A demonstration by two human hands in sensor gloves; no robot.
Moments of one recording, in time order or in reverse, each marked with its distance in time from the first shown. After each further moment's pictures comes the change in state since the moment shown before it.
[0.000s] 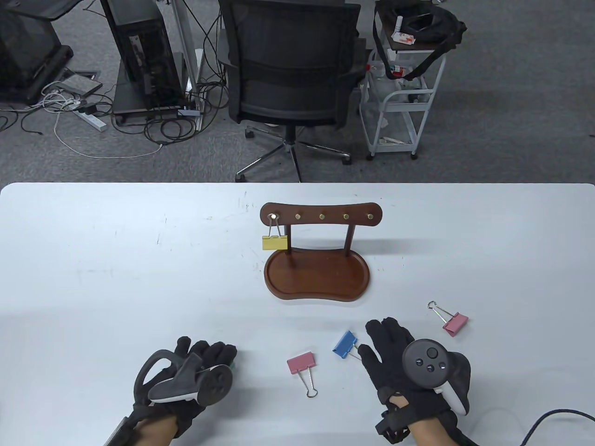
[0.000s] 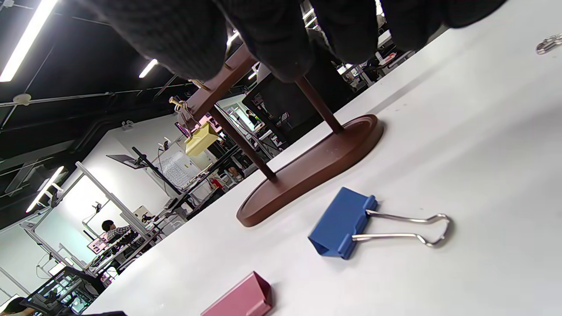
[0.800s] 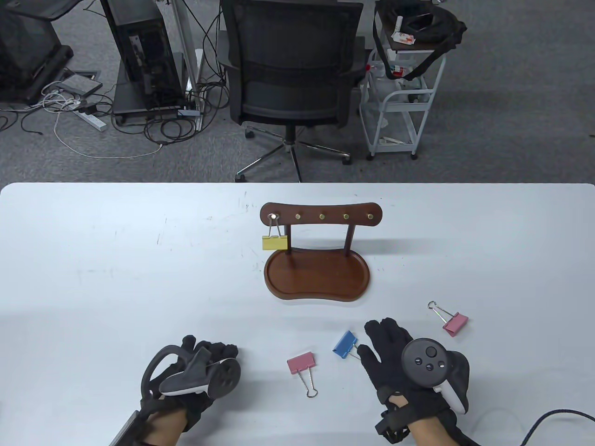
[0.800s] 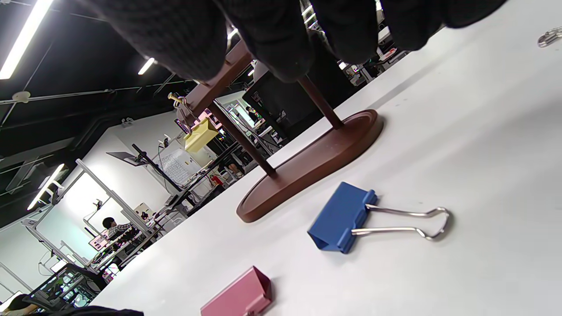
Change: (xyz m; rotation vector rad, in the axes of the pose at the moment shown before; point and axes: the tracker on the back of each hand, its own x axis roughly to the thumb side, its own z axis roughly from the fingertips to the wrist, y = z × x) left_hand 0.000 0.000 -0.017 -0.025 0.036 0.048; right_hand -0.001 0.002 -0.002 0.013 0.001 -0.003
